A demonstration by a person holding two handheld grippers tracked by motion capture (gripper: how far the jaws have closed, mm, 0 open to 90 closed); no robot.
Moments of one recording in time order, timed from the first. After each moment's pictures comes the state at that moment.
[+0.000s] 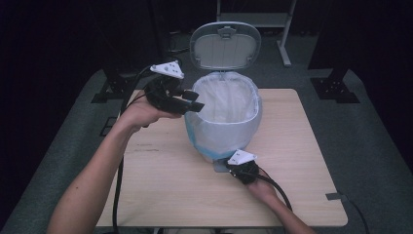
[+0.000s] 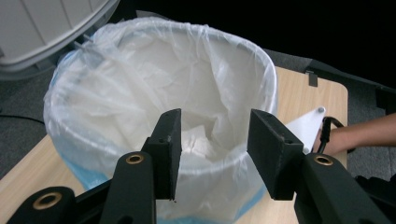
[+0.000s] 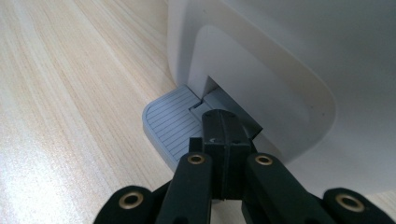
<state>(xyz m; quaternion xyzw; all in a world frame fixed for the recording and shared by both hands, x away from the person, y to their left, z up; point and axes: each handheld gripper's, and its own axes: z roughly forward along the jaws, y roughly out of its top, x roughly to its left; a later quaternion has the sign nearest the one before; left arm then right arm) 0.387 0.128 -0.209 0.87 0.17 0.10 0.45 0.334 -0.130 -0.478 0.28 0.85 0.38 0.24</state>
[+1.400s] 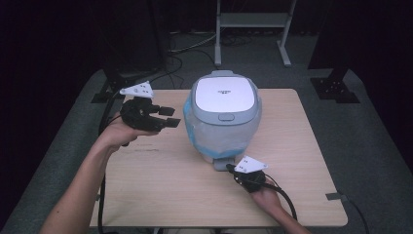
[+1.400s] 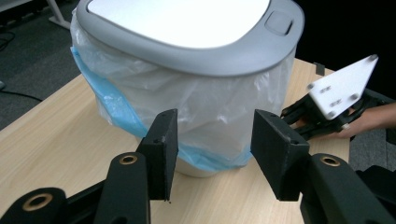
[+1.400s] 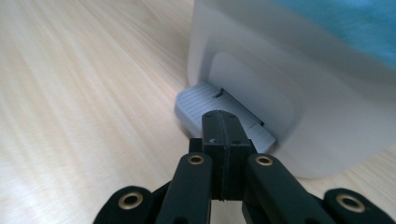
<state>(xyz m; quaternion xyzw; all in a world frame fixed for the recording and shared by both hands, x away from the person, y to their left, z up) 0.370 0.190 -0.255 0.85 0.21 0.10 0.47 0.298 -0.144 -0.462 0.28 0.83 0.43 0.24</state>
